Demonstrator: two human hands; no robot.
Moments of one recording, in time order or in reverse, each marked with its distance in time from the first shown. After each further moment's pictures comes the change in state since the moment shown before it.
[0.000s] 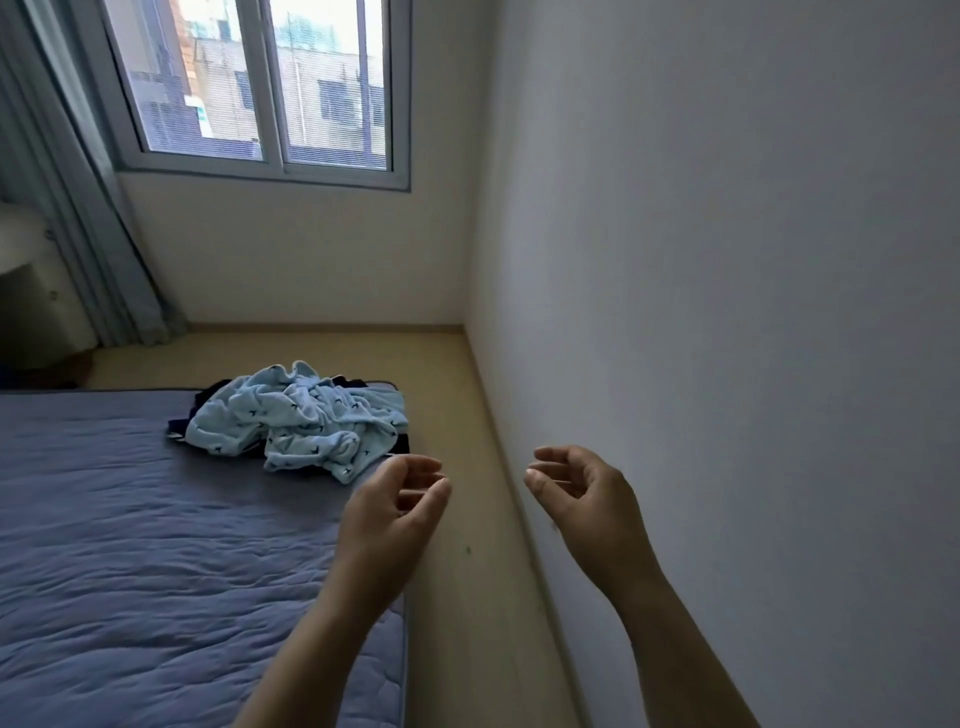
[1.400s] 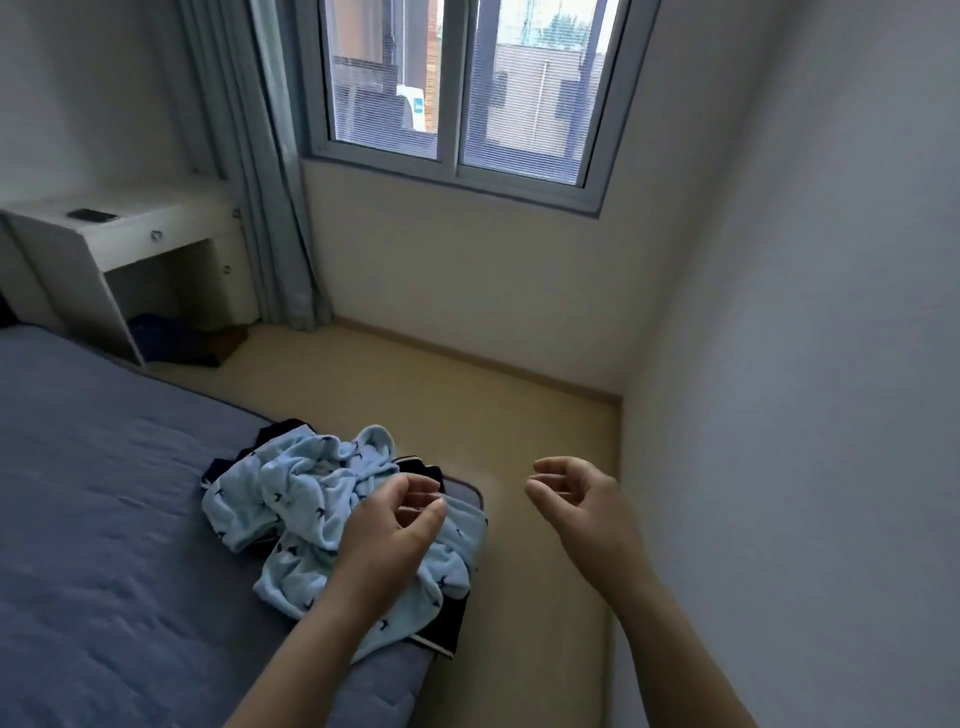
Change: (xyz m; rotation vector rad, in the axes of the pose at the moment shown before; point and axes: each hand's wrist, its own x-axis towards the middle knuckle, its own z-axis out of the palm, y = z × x) left_hand 0.636 -0.181 0.070 0.070 0.365 -0.271; right_hand 0.716 0.117 0.229 -0.012 -0.472 -0.178
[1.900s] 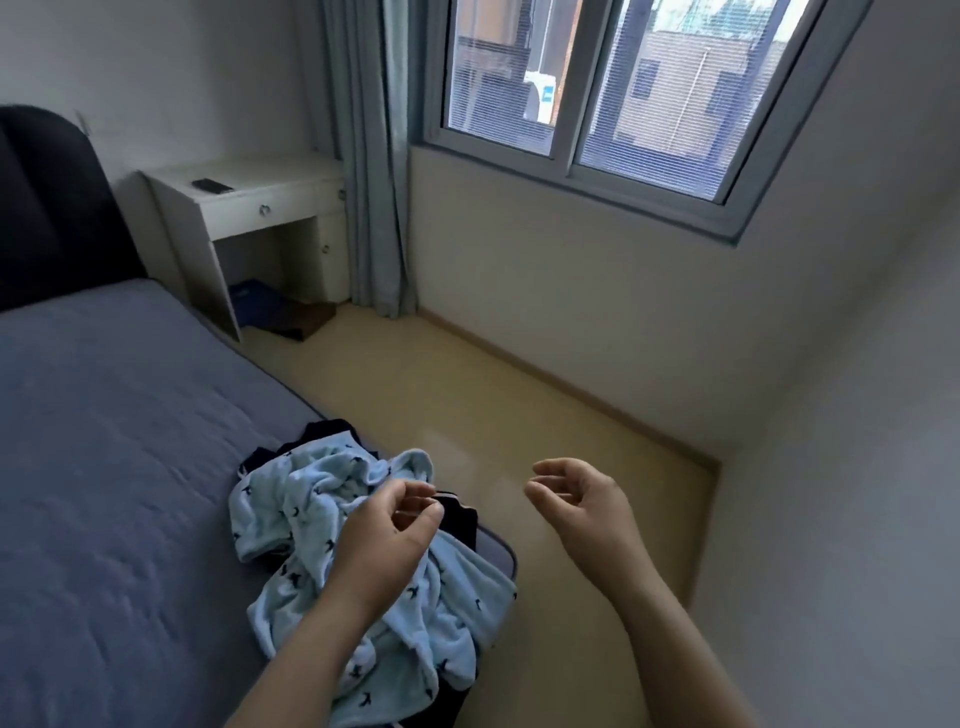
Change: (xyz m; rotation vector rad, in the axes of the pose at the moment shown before) left_hand 0.193 -0.002 0.057 0.006 0.272 -0.176; right_hand 0.262 0.043 0.014 0.027 -0.296 -0.061
